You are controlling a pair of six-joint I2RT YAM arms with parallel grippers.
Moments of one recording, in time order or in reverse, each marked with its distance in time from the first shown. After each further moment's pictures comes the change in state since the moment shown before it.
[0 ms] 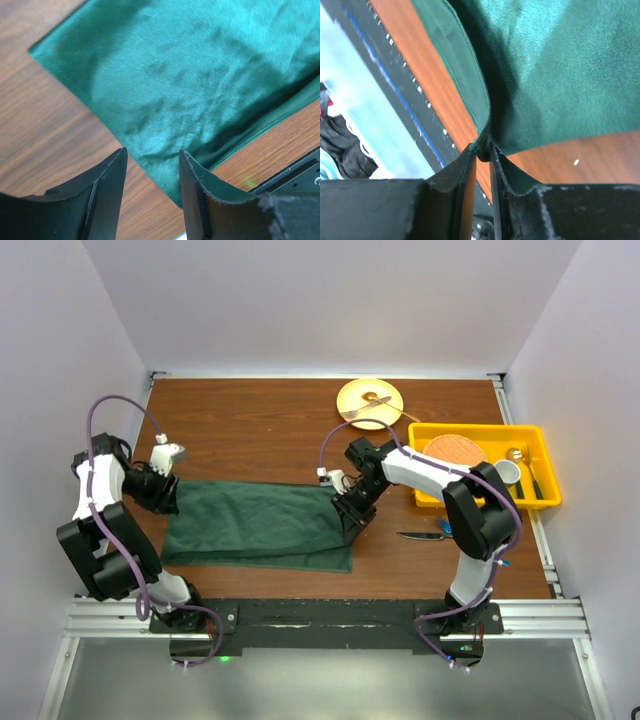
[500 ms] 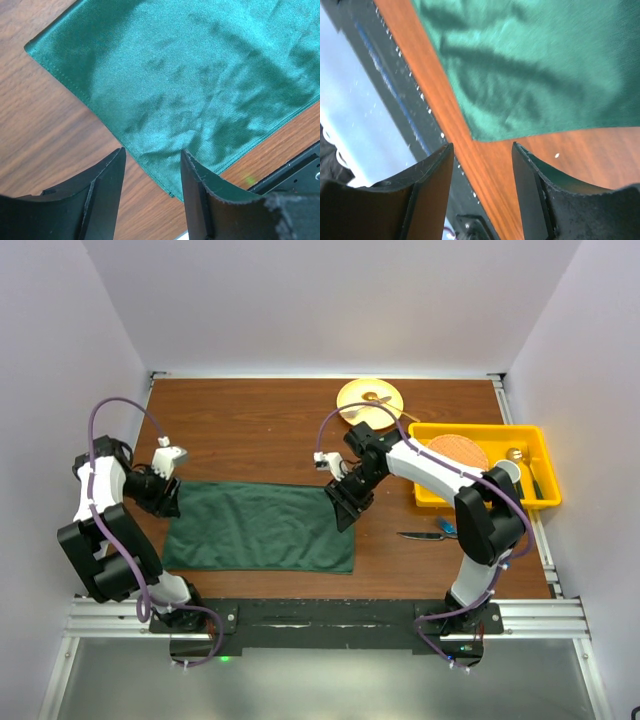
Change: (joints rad) left arm 0.000 -0.011 -0.014 -0.013 0.011 0.036; right arm 0.002 -0.062 0.094 -0.039 0.040 -0.043
